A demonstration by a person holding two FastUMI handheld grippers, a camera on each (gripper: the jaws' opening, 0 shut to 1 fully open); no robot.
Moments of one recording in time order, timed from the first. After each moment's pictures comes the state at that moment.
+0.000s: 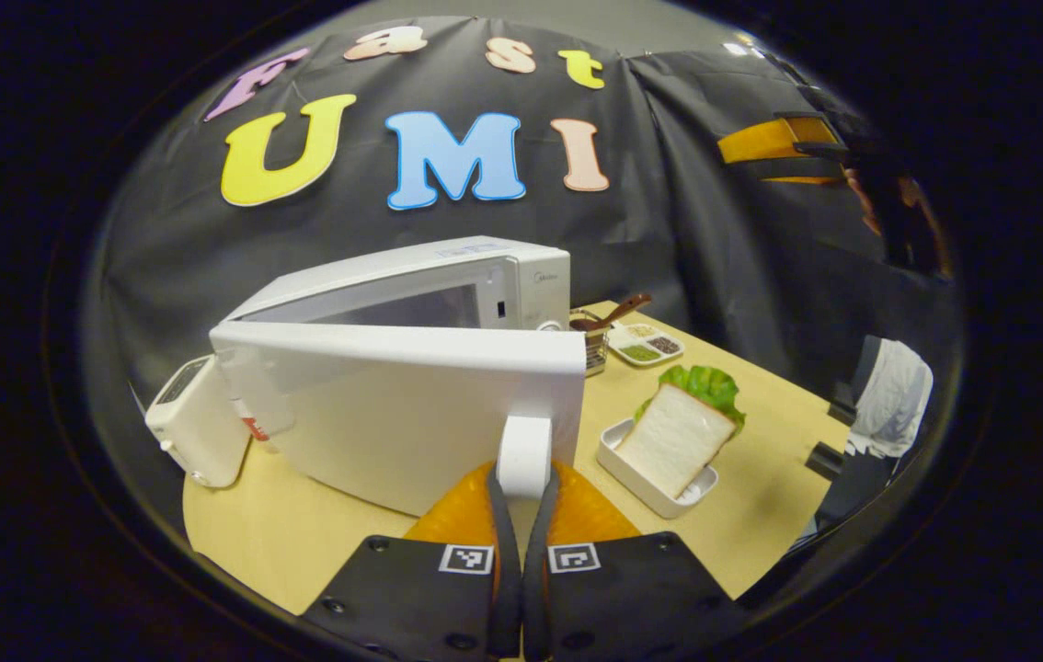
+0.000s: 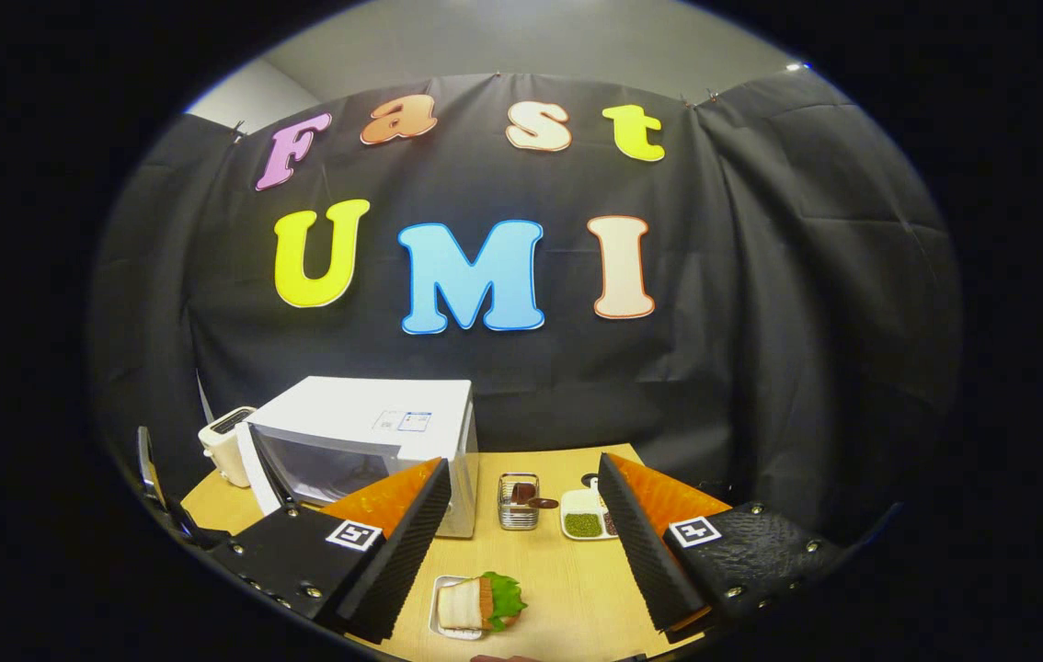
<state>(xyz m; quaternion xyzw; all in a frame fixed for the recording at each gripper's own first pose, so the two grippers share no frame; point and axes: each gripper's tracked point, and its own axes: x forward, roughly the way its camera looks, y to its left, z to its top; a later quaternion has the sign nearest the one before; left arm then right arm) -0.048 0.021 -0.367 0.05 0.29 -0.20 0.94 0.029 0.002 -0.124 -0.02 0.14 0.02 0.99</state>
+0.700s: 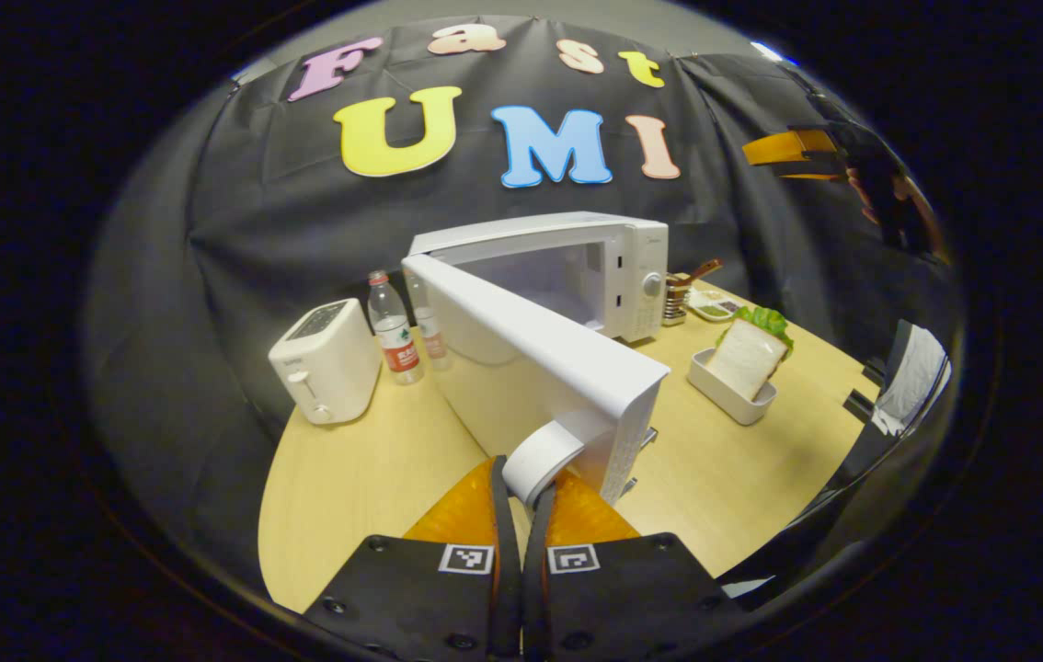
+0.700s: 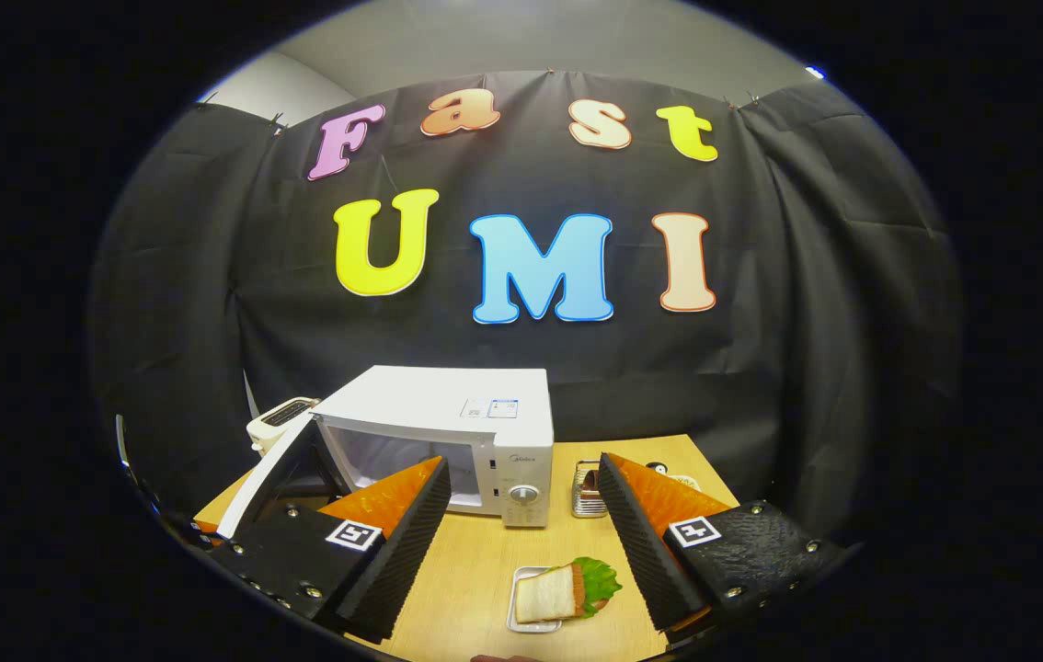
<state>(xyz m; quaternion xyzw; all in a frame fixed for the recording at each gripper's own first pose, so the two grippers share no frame) -0.156 0.217 -0.360 0.07 0.31 -0.07 0.94 0.000 0.105 -0.139 -0.02 0.15 0.08 0.99</state>
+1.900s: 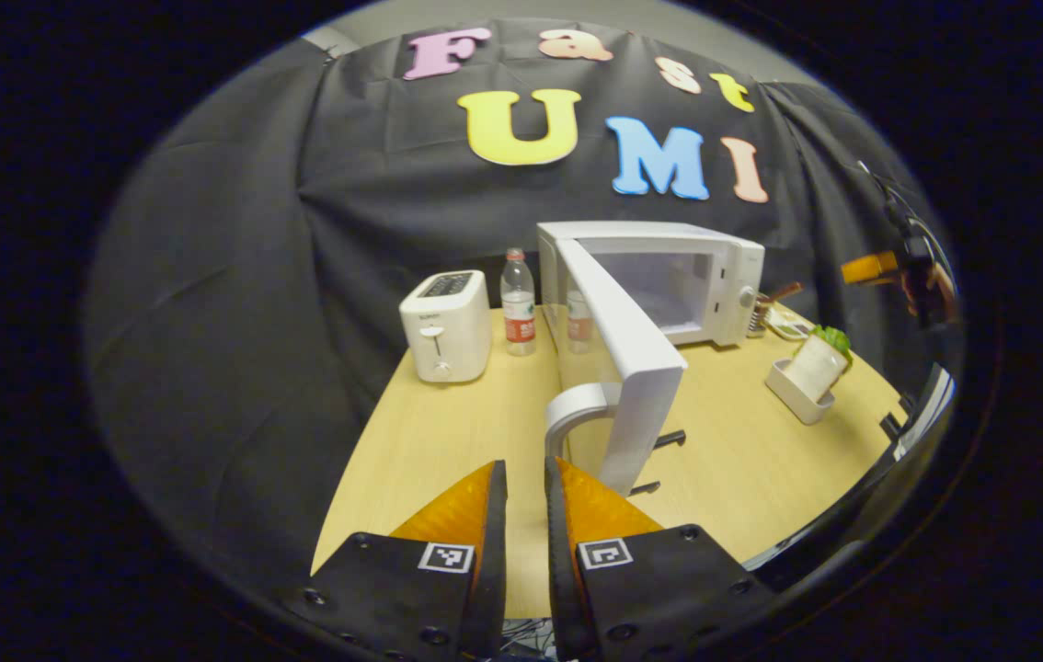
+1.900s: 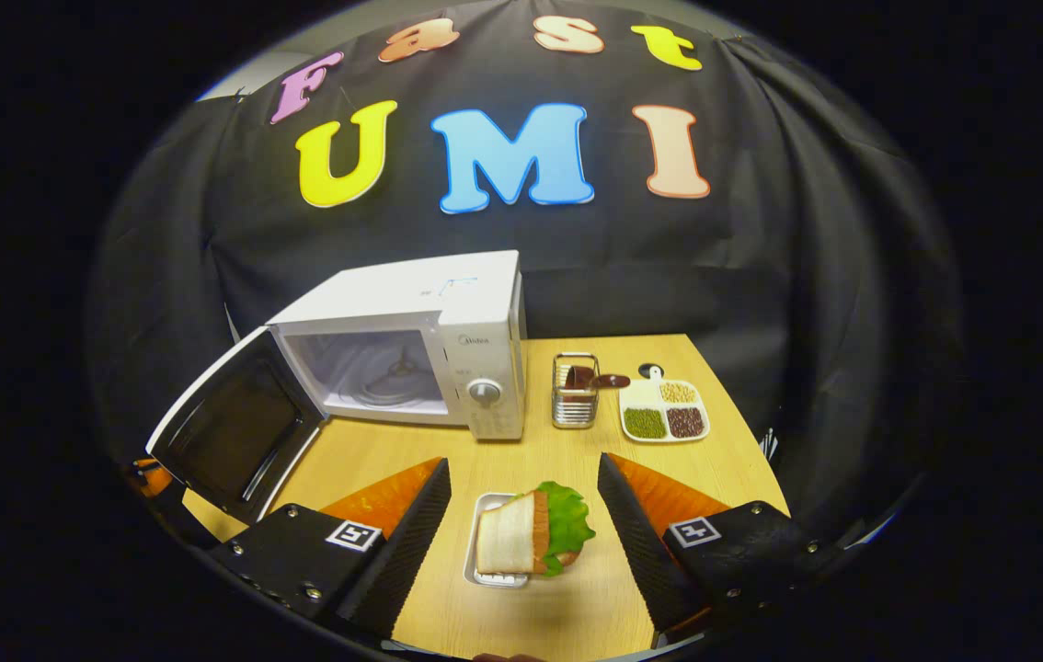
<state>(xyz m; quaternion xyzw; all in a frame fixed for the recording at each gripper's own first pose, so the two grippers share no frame) -0.221 0.339 -0.307 0.02 0.28 0.08 0.96 0.003 0.027 -0.279 0.00 0.33 0.07 0.94</state>
